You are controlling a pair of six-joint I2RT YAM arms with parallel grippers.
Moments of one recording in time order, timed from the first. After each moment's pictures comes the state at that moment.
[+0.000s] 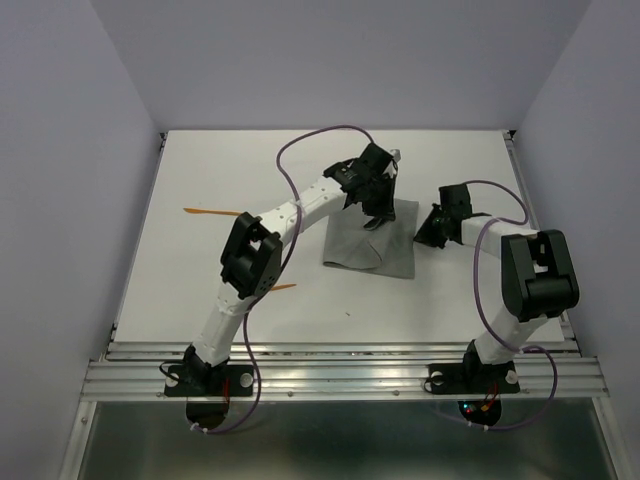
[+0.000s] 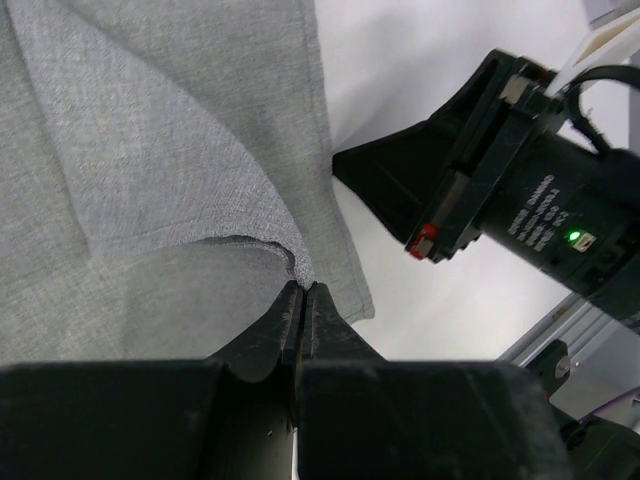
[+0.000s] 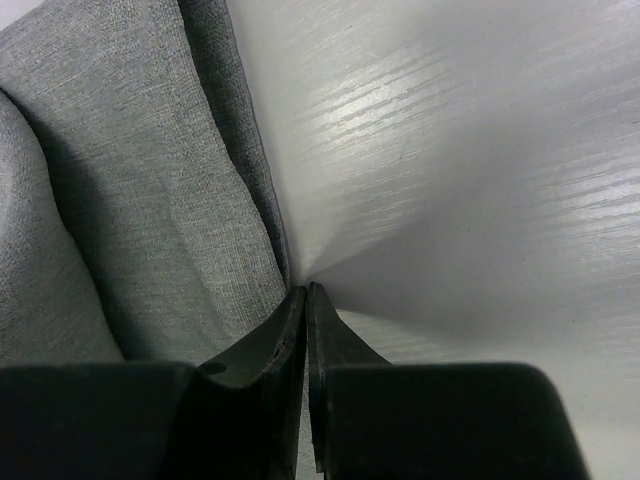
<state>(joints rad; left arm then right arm) -0.79 2.24 2.06 -0.66 0.21 -0.57 0.12 1.70 0.91 -0.16 -0.05 0.70</state>
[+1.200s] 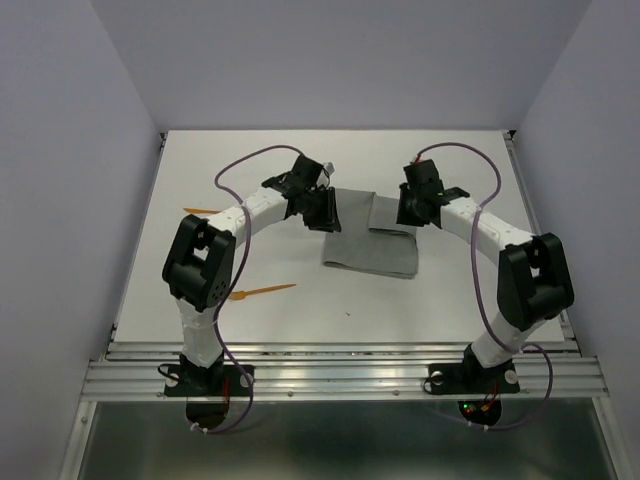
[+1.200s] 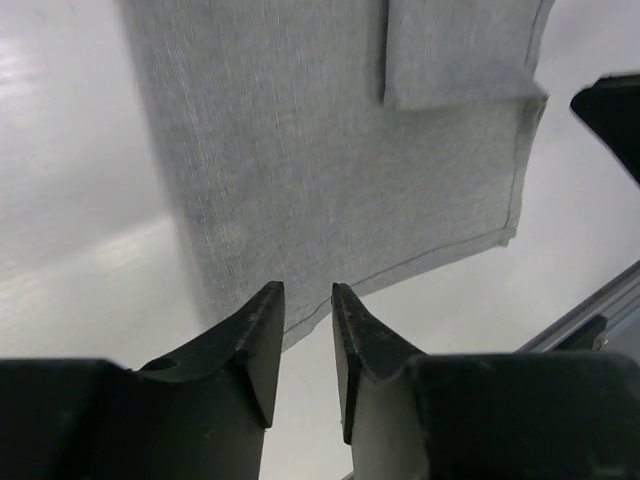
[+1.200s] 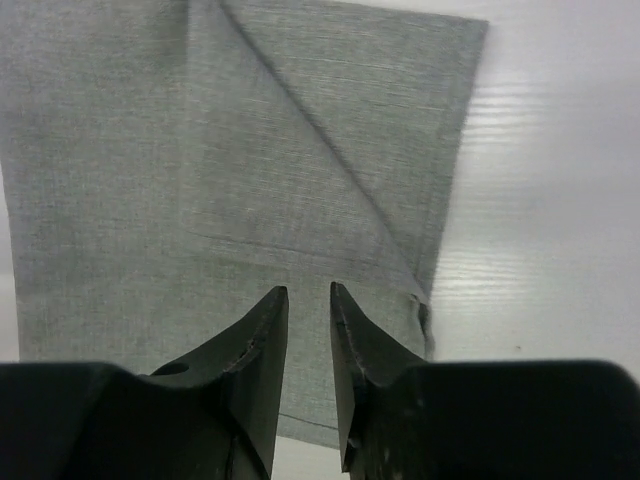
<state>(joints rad) -0.55 1.90 1.47 -0.49 0.30 -0.53 0.33 1.64 1.16 -0.42 0.12 0.44</state>
